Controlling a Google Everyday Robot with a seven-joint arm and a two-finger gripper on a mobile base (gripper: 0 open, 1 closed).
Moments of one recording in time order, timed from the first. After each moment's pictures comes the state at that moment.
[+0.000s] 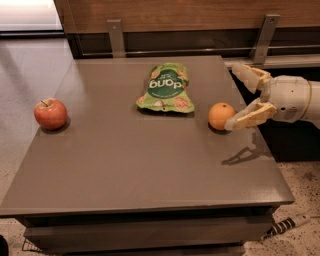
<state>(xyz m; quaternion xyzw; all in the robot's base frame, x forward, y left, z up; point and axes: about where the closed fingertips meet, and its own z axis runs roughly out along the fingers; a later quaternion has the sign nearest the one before) 0.529 -0.160 0.936 -0.46 0.56 0.37 0.58</state>
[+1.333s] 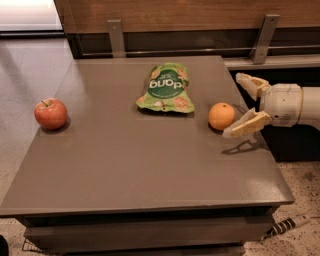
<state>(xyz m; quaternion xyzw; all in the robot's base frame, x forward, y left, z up) 0.558 -0.180 0.883 -0.49 0.61 0.29 0.55</state>
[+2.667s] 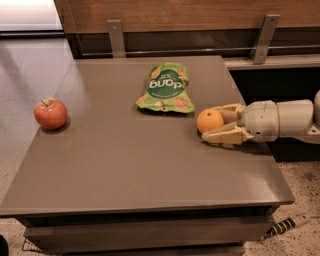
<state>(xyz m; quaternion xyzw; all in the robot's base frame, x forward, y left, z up) 0.532 -0.144 0.830 -0.53 0.63 0.32 0.48</state>
